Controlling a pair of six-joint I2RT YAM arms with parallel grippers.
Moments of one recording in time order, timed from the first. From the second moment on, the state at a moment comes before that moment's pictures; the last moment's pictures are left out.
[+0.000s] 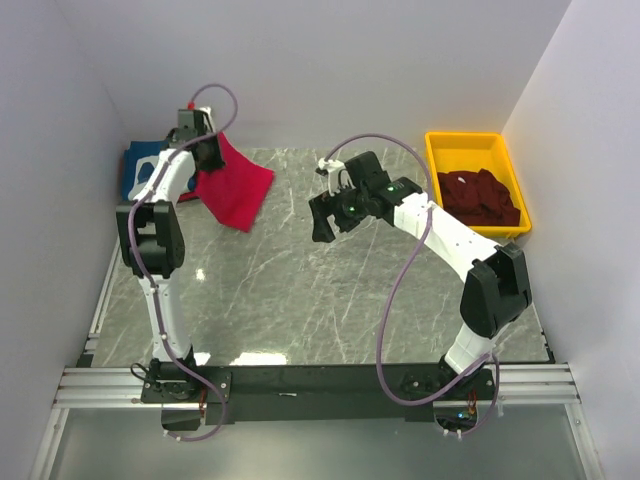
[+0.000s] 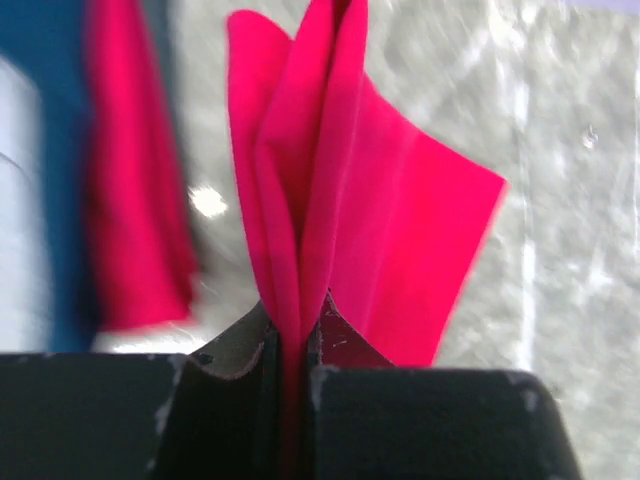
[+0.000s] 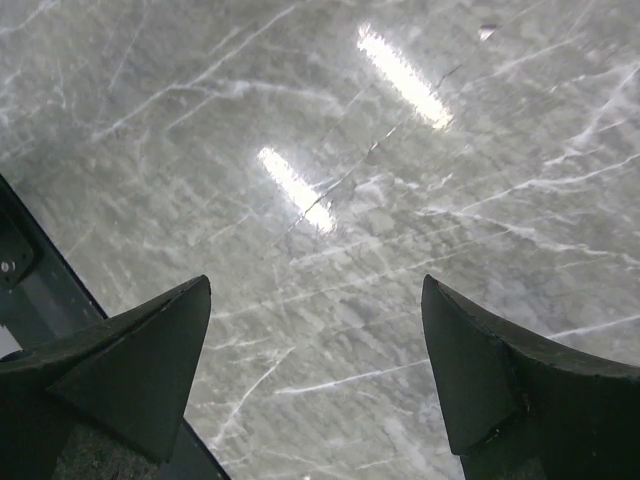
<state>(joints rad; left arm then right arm) -0.04 2.14 1.87 -0.48 0.08 -0.23 0.57 1.70 1.47 -0.62 -0.39 0.01</state>
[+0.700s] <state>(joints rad) -0.02 2.26 2.24 -0.58 0.05 0.03 0.57 1.70 1.46 -0.63 -0.39 -0.01</state>
